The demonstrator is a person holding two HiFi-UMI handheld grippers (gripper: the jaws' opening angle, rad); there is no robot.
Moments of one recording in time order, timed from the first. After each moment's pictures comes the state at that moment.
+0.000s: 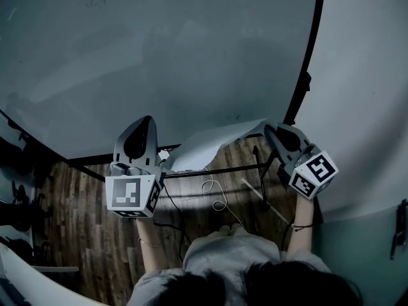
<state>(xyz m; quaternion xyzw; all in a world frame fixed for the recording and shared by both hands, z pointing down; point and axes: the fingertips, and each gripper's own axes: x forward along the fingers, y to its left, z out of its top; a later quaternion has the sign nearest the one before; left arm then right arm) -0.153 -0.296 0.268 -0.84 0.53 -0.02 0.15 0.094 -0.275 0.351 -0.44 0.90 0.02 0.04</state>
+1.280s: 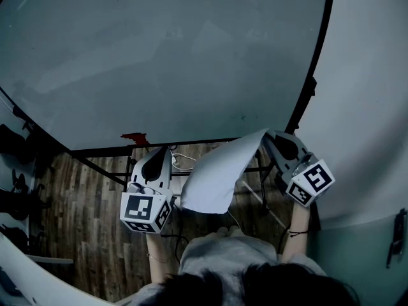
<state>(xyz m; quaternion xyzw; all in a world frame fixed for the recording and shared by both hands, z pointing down) -0.161 -0.254 0.356 -0.85 0.52 -0.06 0.04 0.074 -0.258 0.354 -0.41 0.91 0.04 0.04</state>
